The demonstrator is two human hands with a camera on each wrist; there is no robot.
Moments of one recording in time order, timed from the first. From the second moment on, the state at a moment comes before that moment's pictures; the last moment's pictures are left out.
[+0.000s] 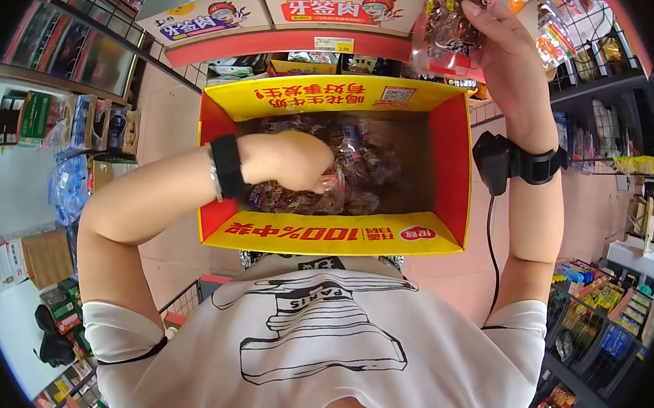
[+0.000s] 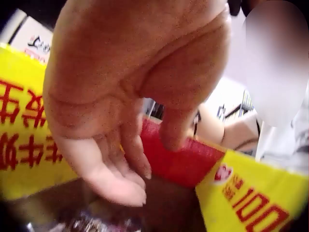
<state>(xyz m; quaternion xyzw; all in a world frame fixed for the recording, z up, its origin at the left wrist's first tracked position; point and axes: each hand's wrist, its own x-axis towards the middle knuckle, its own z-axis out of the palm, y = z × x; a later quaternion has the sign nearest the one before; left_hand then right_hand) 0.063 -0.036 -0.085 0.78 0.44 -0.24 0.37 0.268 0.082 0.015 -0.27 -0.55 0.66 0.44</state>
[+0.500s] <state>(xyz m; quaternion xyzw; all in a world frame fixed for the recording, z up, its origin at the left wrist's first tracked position) 0.068 -0.062 -0.135 0.83 0.32 -0.33 0.32 0.276 0.071 0.019 -0.30 -0.55 0.67 0.39</state>
